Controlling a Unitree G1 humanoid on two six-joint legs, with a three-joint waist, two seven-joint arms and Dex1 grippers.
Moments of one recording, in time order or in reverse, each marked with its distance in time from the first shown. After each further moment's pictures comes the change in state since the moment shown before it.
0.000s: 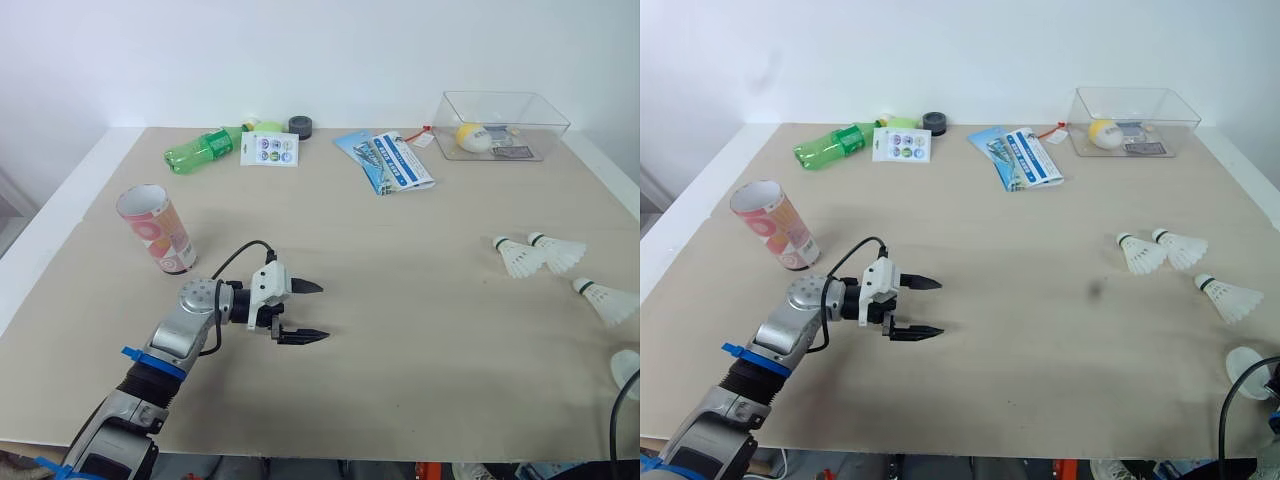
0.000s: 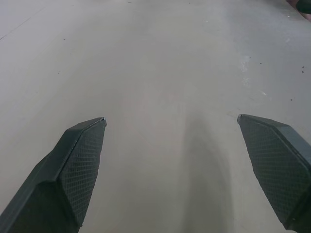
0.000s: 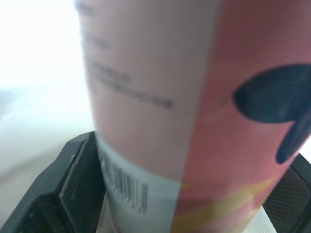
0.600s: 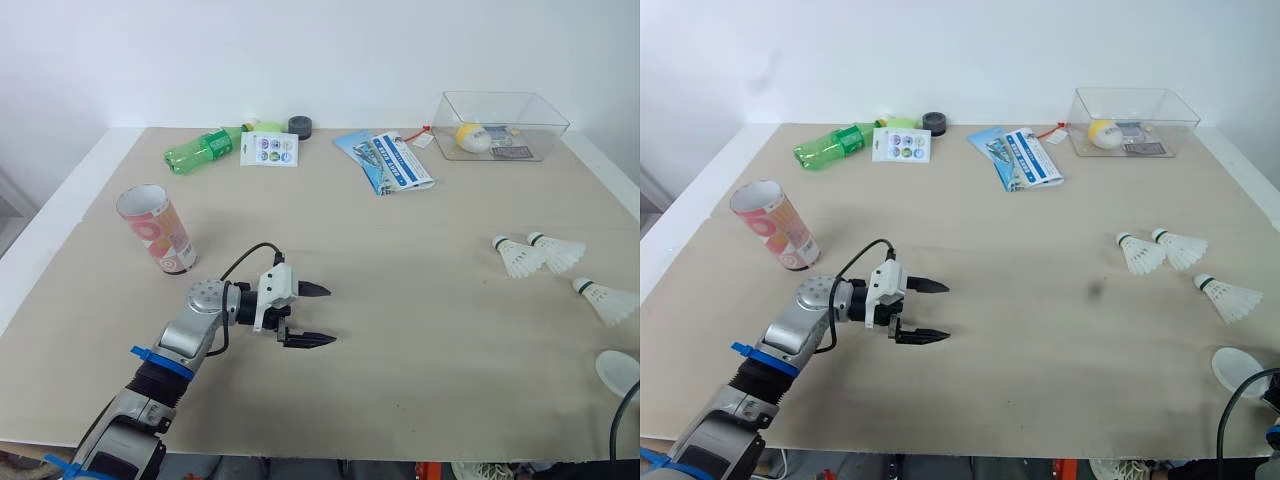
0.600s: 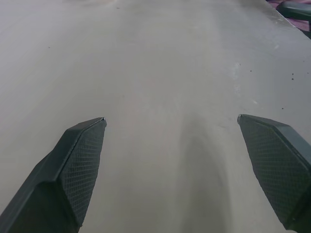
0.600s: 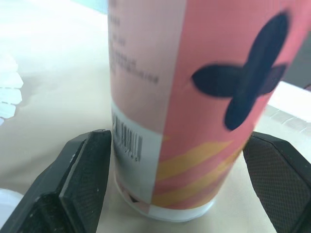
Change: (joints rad) left arm -0.012 -0.038 -0.011 0.029 0.011 -0.003 -0.027; right arm 0.149 0.084 0.008 -0.265 0.038 0.089 -0.046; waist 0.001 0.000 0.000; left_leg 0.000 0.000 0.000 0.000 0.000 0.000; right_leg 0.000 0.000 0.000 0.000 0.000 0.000
